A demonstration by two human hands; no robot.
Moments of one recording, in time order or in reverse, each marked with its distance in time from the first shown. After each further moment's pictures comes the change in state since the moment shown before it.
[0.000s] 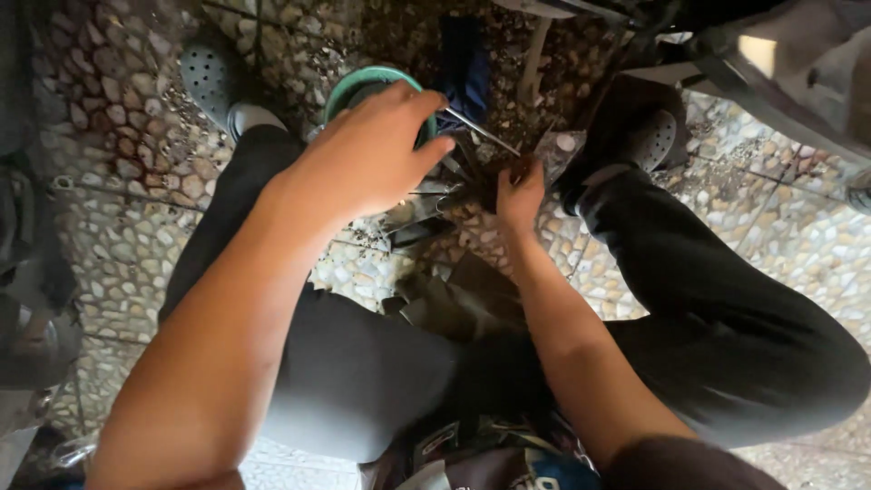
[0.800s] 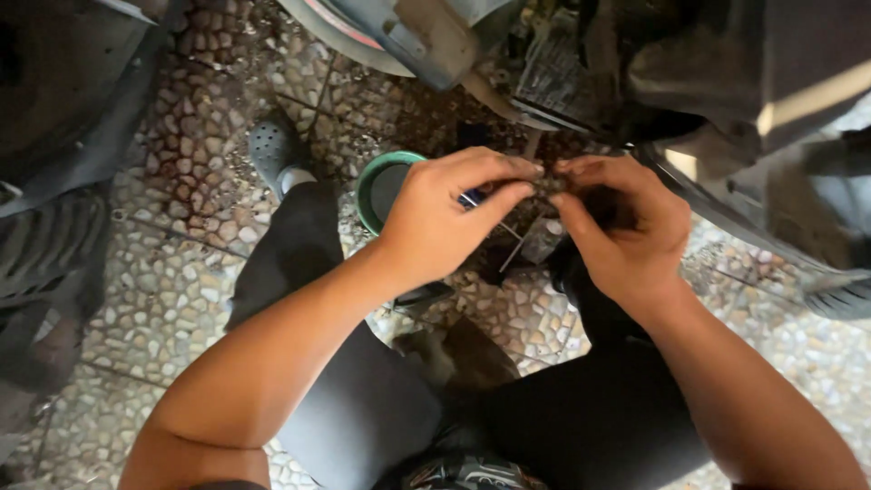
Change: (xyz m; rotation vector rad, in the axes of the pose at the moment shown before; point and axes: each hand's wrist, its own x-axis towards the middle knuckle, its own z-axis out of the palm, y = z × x) left_hand -0.022 0.078 -0.012 -0.704 0.497 0.391; right_hand 0.098 -0.347 -0.210 0.274 -0.451 -0.666
